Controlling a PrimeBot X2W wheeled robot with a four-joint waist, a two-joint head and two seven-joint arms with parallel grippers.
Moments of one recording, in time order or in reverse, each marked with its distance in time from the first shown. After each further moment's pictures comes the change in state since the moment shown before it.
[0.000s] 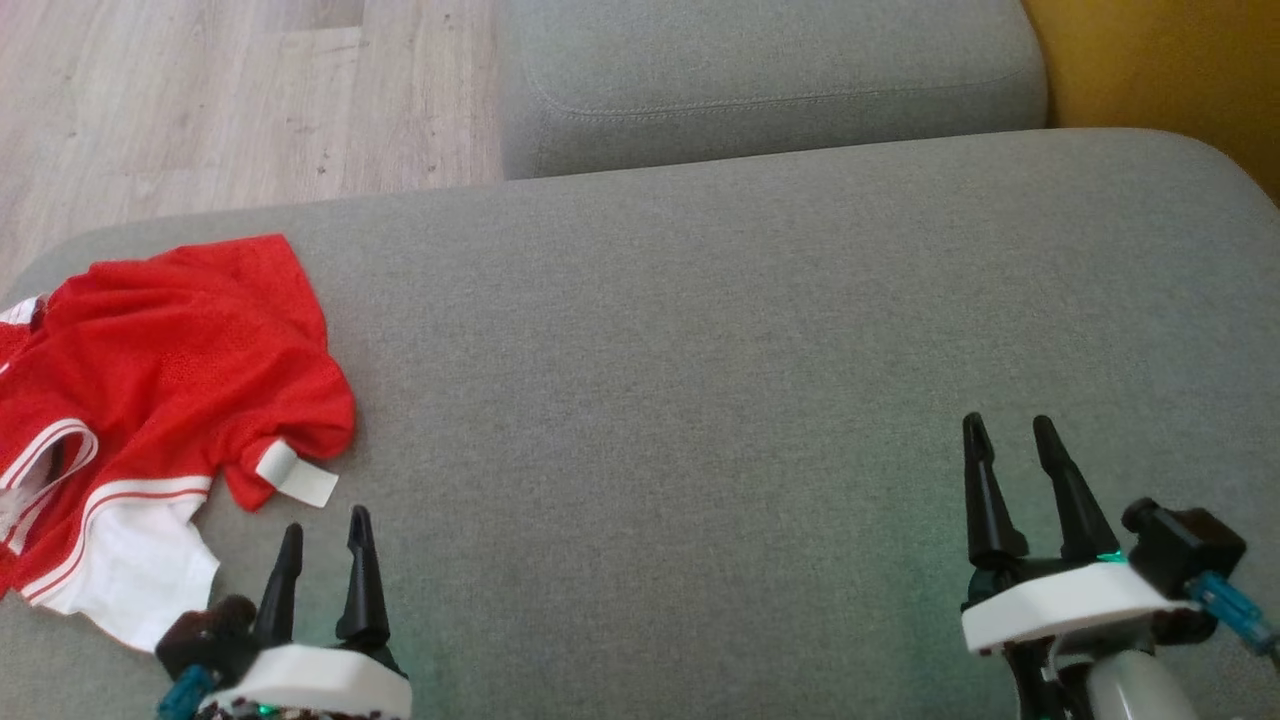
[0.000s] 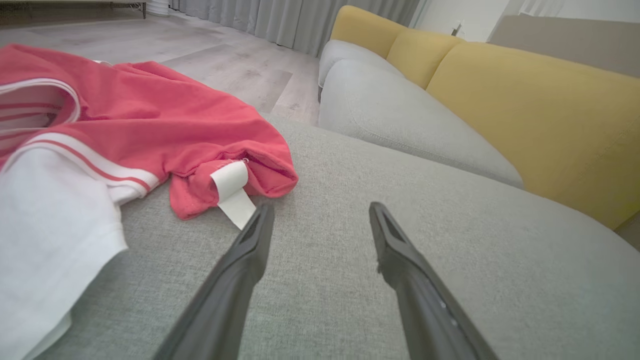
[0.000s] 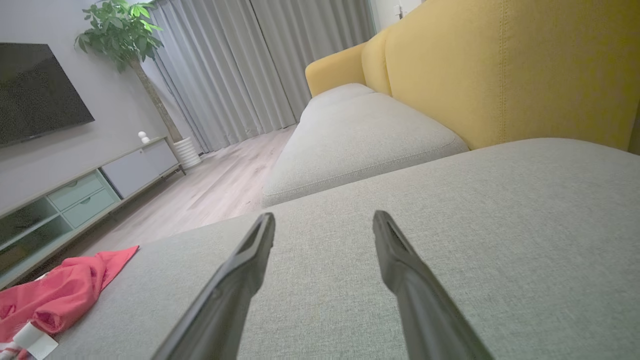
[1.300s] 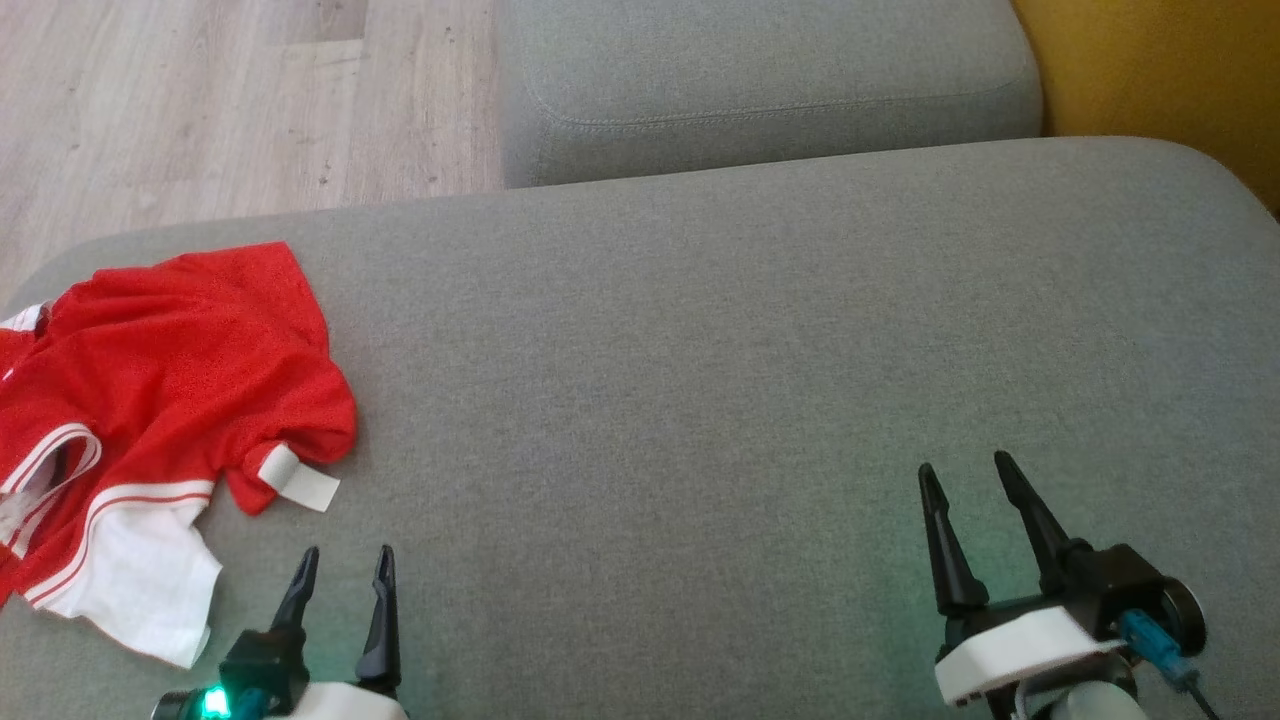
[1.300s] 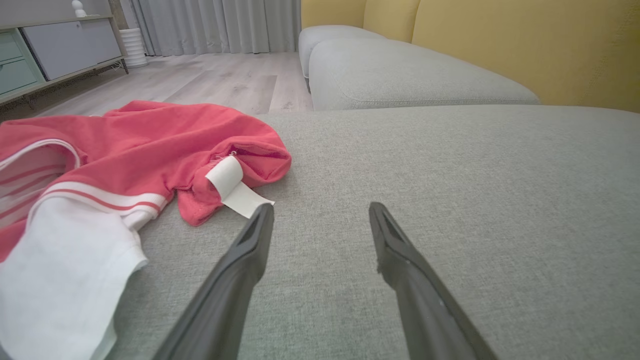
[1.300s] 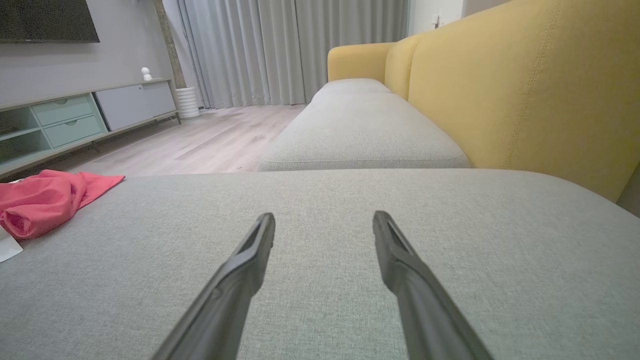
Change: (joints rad) left arm 0.000 0.013 0.004 0.119 0.340 0.024 -0.090; right arm 0.024 -0.001 0.029 0.077 -0.287 0.000 -0.089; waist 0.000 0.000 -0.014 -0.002
